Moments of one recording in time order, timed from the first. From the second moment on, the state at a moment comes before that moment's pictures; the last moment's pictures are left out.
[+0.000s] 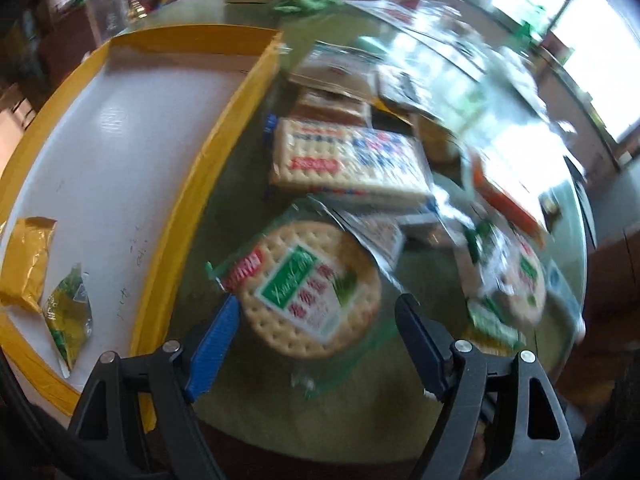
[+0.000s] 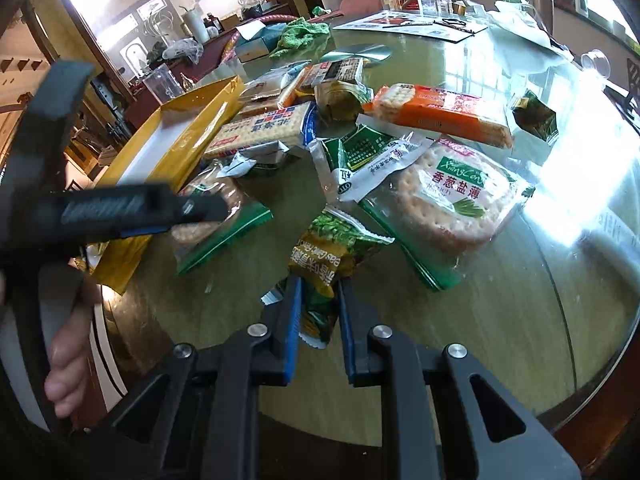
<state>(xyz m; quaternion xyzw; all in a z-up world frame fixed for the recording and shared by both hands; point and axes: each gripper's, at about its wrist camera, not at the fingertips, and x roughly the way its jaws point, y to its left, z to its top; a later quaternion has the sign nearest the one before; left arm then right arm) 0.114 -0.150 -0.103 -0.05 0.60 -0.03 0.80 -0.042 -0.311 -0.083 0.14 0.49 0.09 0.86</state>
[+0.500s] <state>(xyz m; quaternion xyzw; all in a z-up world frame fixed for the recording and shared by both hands) 0.201 -0.186 -0.220 0.09 0.55 -0.02 0.83 -0.050 -0.318 -0.087 0.16 0.48 0.10 0.86</state>
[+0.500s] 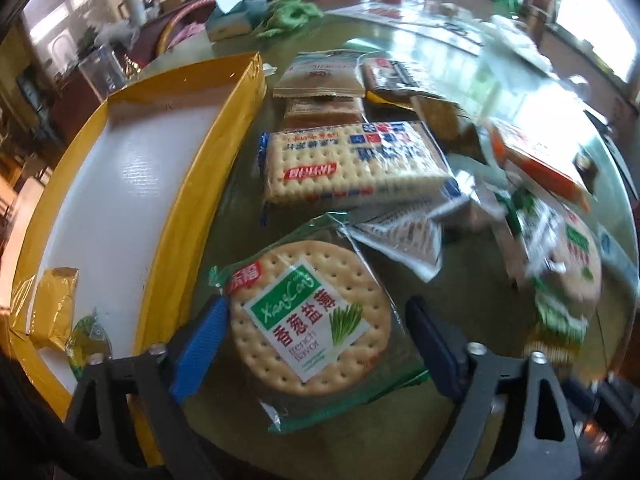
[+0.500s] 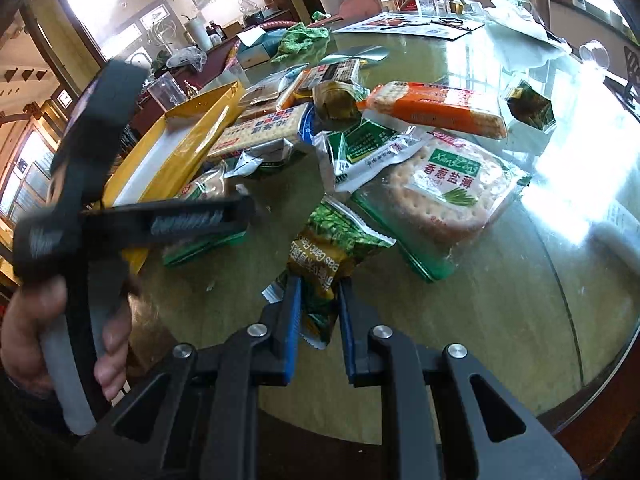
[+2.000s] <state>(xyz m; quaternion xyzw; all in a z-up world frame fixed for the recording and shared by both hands) 0.021 -0.097 -0.037 -0.02 0.46 -0.22 0.86 -0.065 -0.285 -0.005 0.19 0.39 0.10 0.90</state>
